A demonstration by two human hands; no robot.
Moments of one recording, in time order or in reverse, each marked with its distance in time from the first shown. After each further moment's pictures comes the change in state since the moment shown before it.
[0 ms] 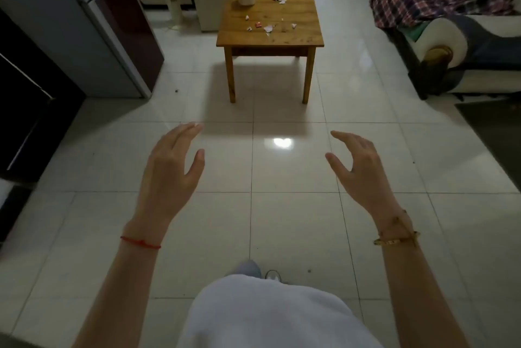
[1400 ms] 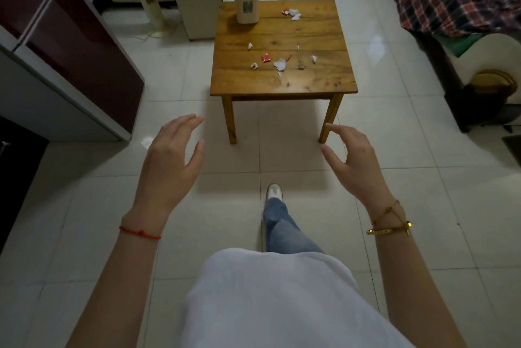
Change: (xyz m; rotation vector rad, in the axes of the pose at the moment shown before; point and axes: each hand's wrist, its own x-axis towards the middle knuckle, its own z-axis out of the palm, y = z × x) left_hand 0.557 -0.227 0.160 -0.039 -0.119 -0.077; right_hand 0.593 0.055 0.155 0.003 -0.049 0.071
